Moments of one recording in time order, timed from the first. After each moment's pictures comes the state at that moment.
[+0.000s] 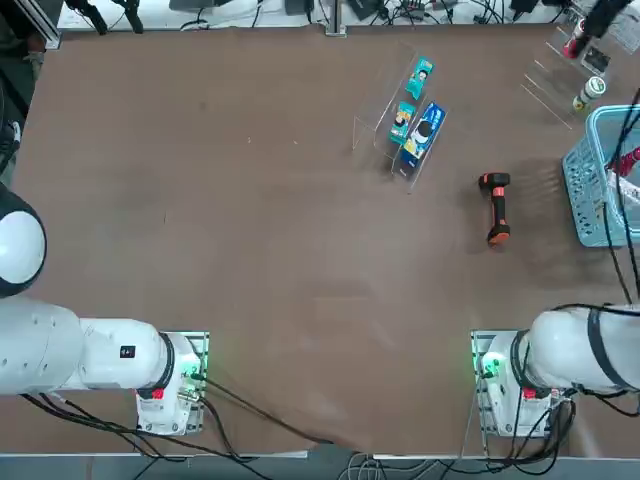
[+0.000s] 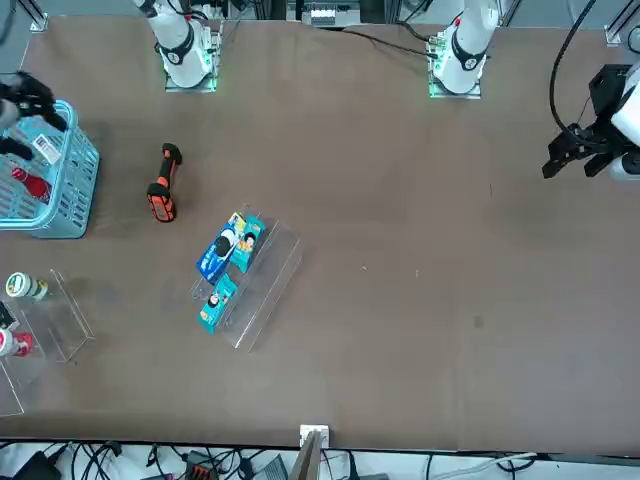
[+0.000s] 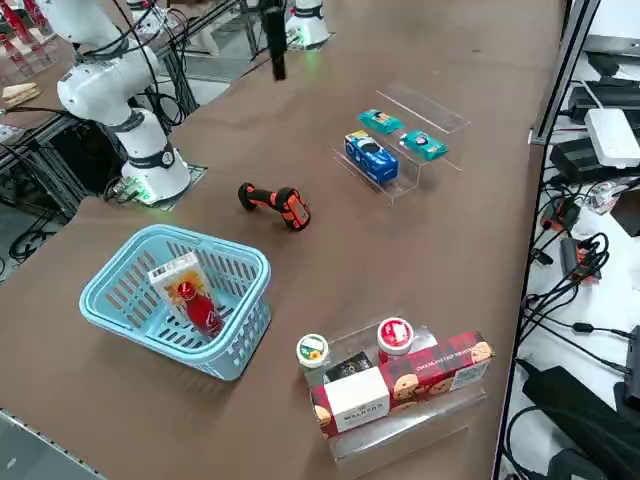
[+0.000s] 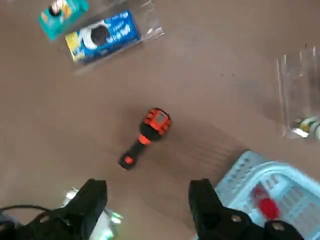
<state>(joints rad) -0.07 -0.05 0.02 -1.63 0.02 1.45 -0.53</state>
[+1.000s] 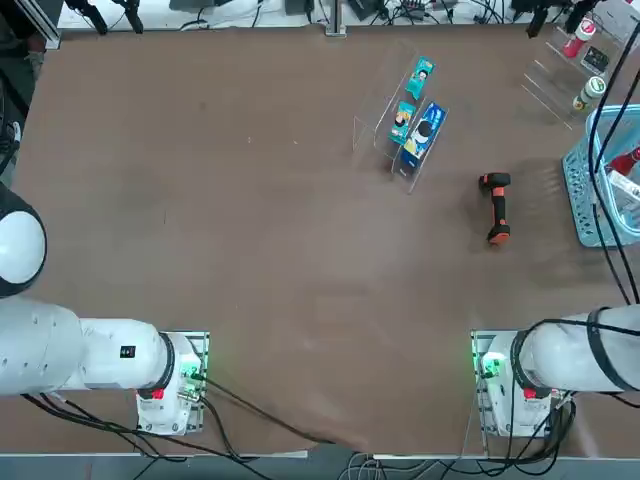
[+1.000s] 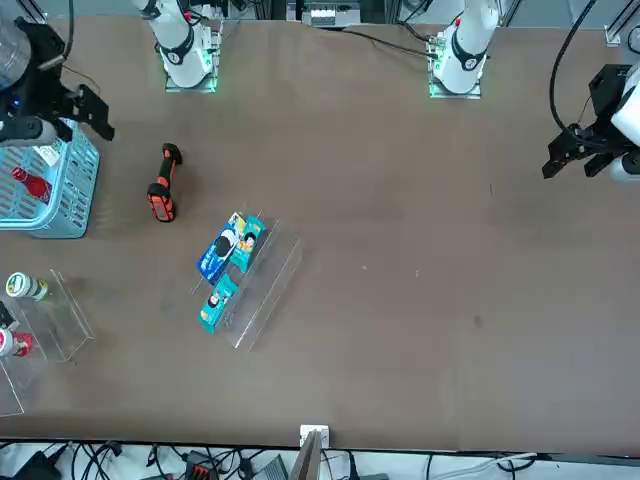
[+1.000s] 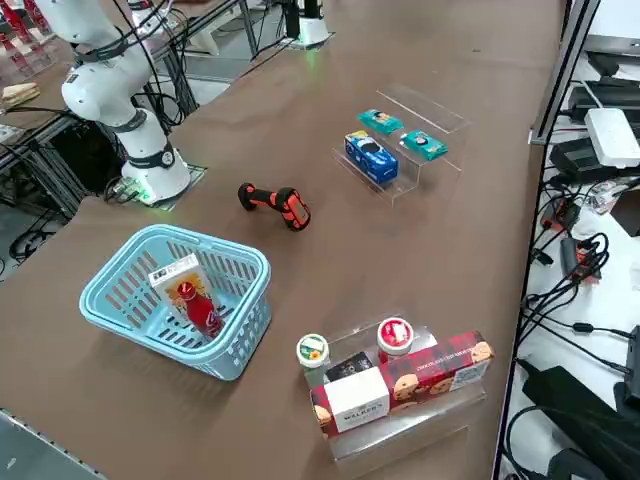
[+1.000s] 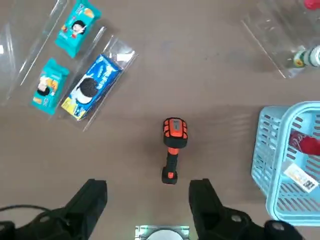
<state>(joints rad) 0.09 -0.03 0.02 -1.56 -0.03 1.46 0.10</state>
